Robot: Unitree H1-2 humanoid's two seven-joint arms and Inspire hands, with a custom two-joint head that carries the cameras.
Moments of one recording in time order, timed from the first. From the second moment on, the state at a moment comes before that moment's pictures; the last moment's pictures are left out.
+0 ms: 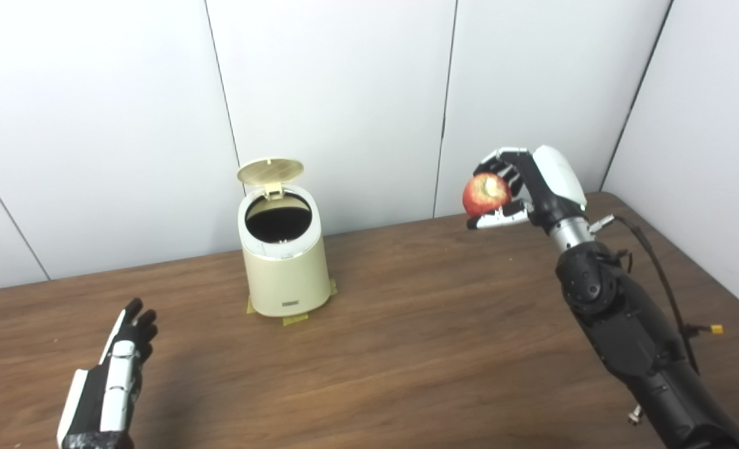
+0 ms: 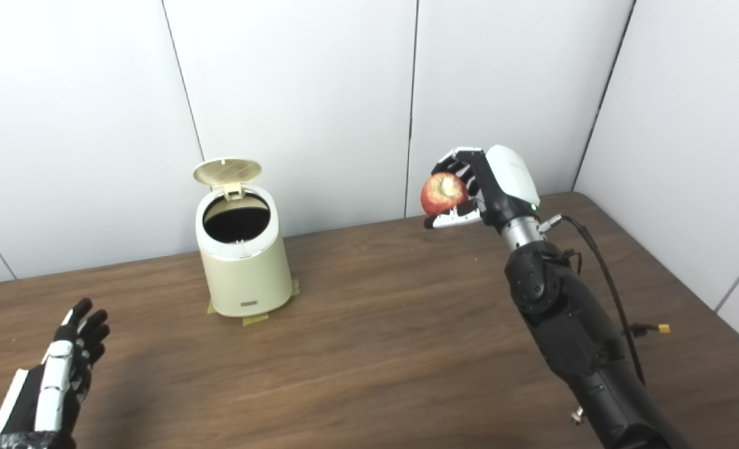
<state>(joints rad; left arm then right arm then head) -0.02 0.10 0.06 -0.38 -0.04 0.34 -0.07 -0.48 -0.50 0.05 0.16 -0.50 0.06 -0.16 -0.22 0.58</state>
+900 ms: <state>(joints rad) -0.01 0.04 0.00 -0.29 0.04 0.29 -0.03 -0.62 -0.18 0.19 0.04 -0.53 0.05 -0.04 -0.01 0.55</state>
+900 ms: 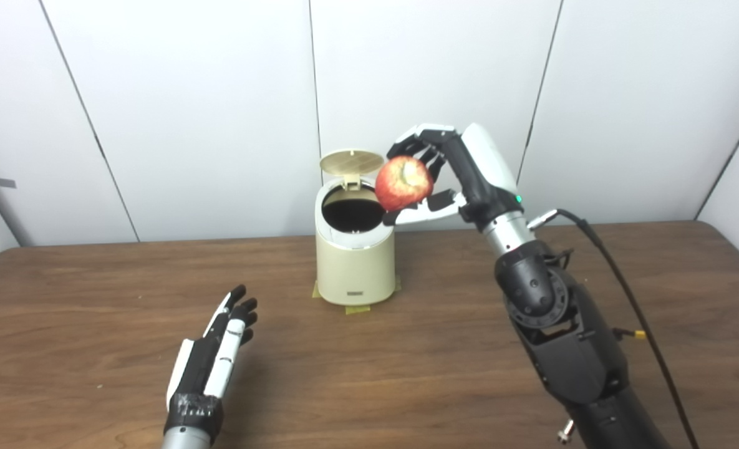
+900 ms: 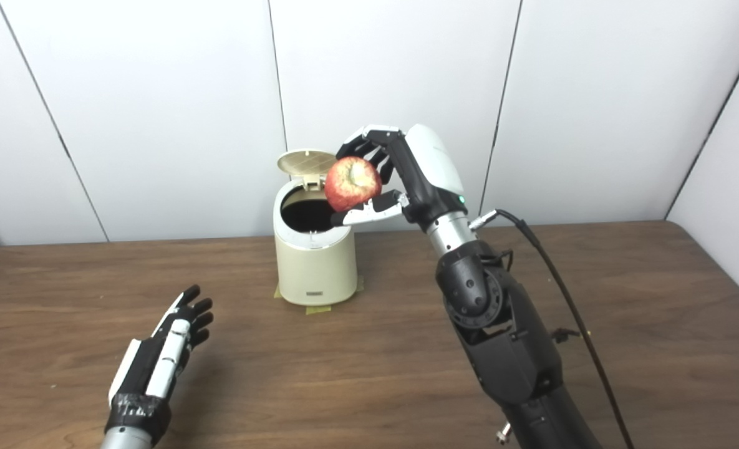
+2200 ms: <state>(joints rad) -0.01 -0.04 -0.05 -0.34 0.11 0.30 0.00 -0.79 -0.09 0.19 0.57 -0.51 -0.13 -0.24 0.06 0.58</state>
